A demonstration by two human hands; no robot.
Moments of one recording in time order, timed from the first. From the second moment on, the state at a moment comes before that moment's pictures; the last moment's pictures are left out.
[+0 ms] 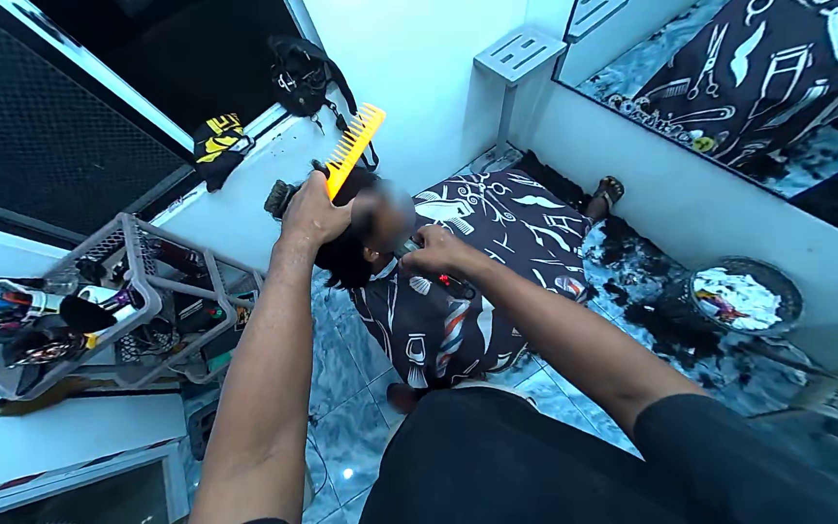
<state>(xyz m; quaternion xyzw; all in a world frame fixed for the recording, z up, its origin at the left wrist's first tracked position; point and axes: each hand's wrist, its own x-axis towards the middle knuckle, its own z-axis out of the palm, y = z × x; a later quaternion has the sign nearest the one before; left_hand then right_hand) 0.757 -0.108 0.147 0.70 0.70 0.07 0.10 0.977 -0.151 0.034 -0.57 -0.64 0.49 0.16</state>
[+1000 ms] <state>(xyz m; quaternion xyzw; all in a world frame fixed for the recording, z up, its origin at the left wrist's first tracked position) 0.754 -0.104 0.126 0.70 0.69 0.13 0.08 0.982 -0.120 0.064 -0.51 -0.65 0.54 0.16</state>
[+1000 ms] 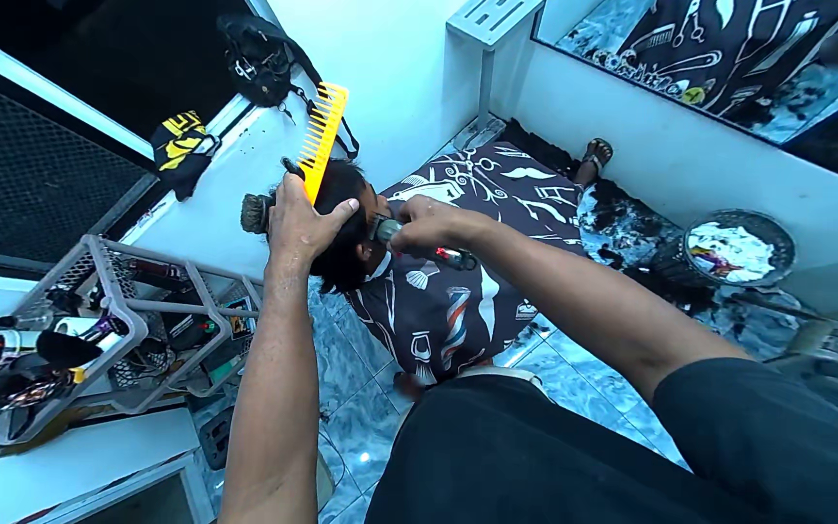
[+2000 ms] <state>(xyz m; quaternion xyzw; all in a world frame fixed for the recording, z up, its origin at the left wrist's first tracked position) 0.753 -0.111 0.126 0.69 0.70 0.15 0.08 0.984 -0.108 0.068 -0.49 -0.69 0.52 0.14</state>
